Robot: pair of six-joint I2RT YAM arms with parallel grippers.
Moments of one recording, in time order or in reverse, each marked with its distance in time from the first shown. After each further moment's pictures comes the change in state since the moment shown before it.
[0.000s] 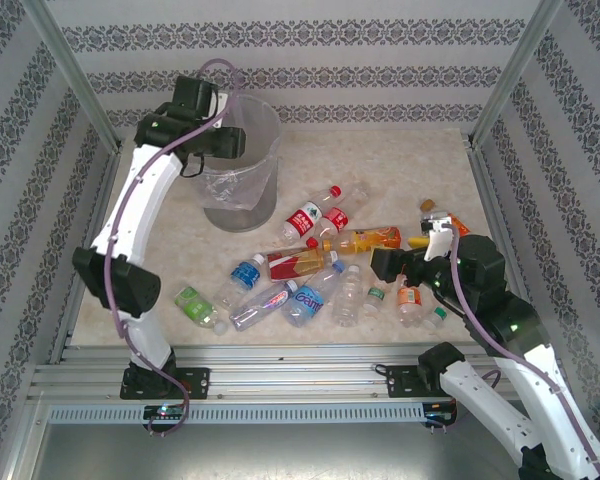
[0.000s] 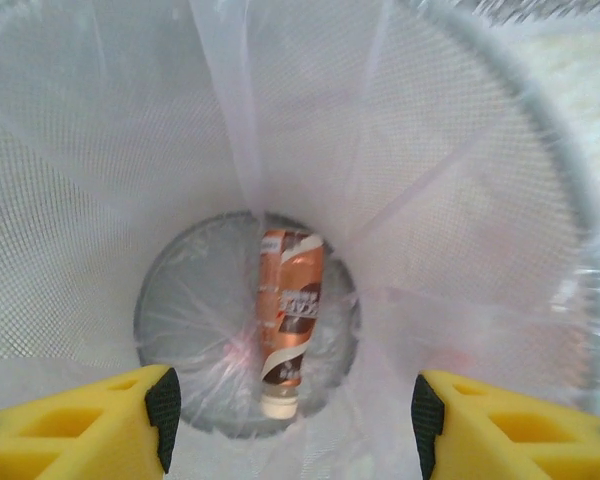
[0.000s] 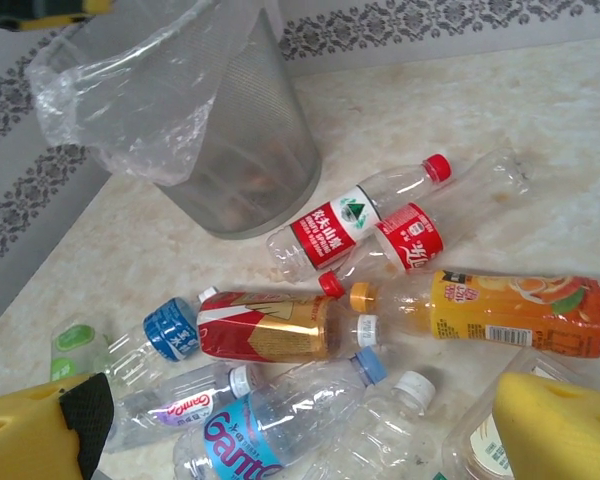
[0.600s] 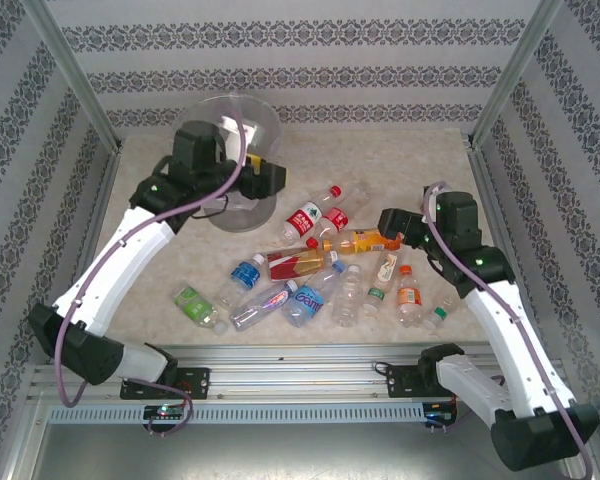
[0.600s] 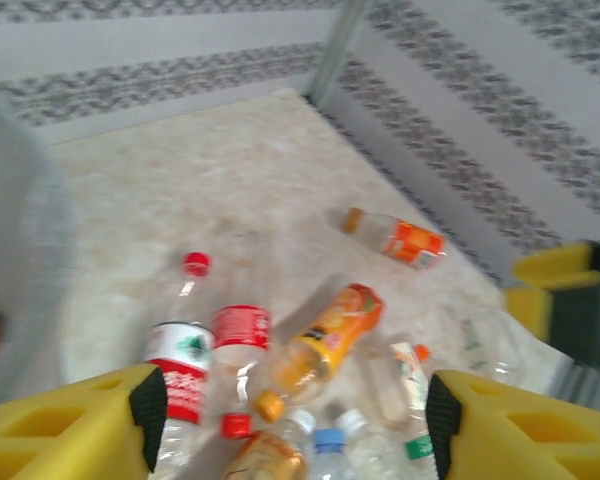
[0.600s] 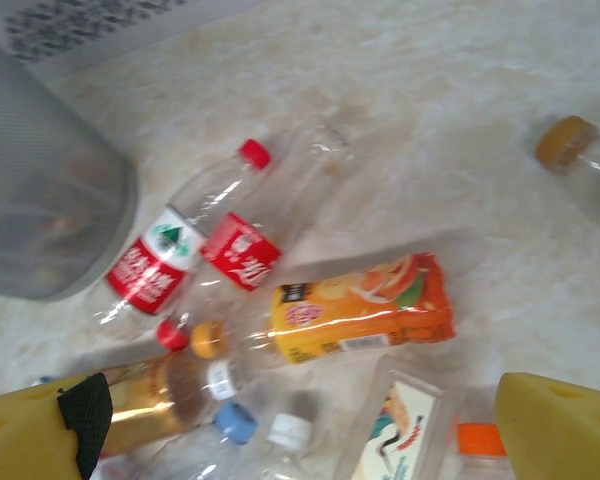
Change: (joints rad) left arm -0.222 -0.407 -0.585 0.507 0.373 -0.096; right arm -0.266 0.362 0.034 0.084 0.061 0.031
